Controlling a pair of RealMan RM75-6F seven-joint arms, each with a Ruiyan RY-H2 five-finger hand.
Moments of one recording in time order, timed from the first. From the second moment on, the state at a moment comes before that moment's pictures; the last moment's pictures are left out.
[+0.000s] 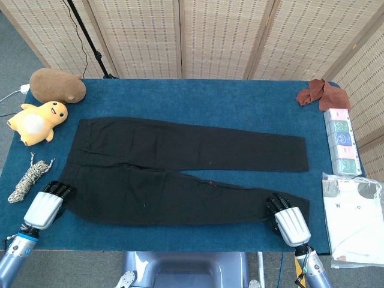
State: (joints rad) left arm -0.20 -1.73 0.11 -0.42 1.70 1.49 -0.34; right arm 0.16 -1.66 -0.07 -1.06 -1.72 1.53 -0.06
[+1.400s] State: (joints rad) left arm -0.35 -1.49 -0.06 -0.92 1.51 1.31 -0.31; right arm 0.39 -1.59 0.10 -1.04 -1.63 1.31 -0.01
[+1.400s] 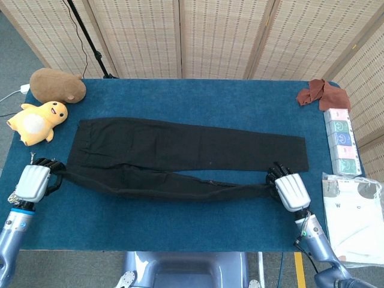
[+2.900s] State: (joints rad) left arm -0.71 -1.59 -0.26 -0.78 1.26 0.97 -0.01; right arm 0.76 -1.82 0.17 -0.33 -1.45 0.85 0.23
